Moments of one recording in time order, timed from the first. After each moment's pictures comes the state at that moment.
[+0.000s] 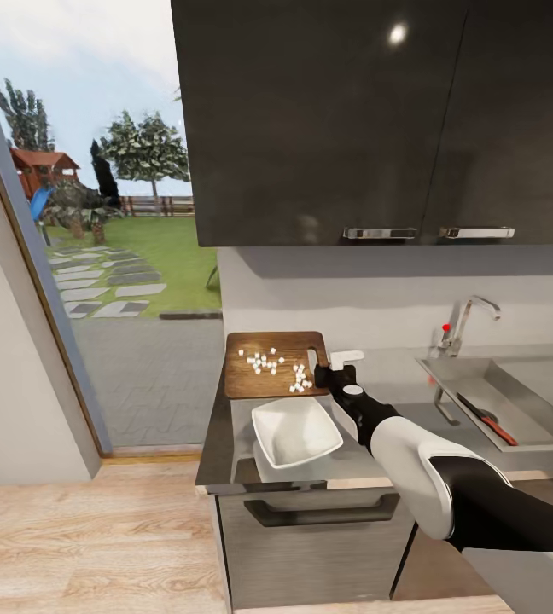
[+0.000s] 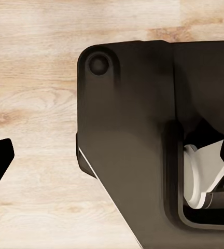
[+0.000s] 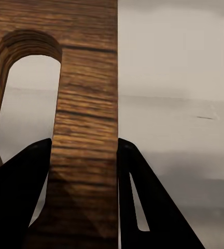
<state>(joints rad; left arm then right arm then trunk) 0.41 -0.04 -0.20 -0.31 0.08 -0.51 0.17 -1.14 0.16 -0.09 -0.09 0.21 -0.15 -0.13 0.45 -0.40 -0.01</state>
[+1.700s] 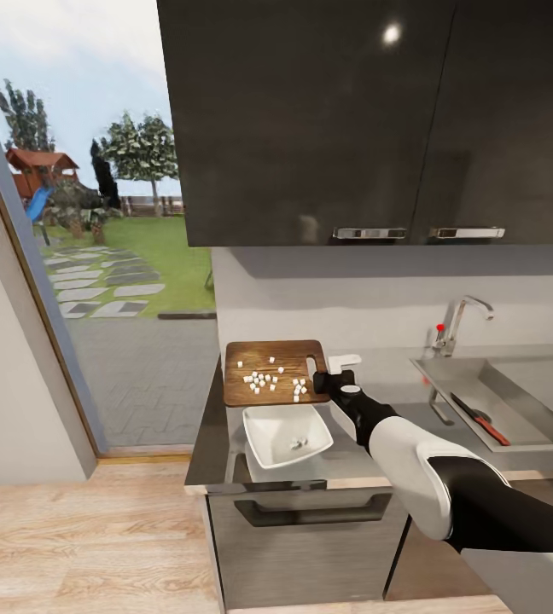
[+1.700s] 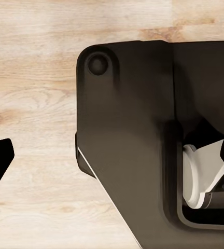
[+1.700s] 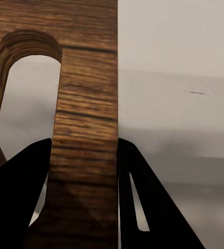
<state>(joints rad) 0.41 -0.05 -0.20 -0.31 0.08 -0.51 0.17 -1.14 0.17 -0.08 -0.09 0.21 -0.05 -0.14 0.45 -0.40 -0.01</state>
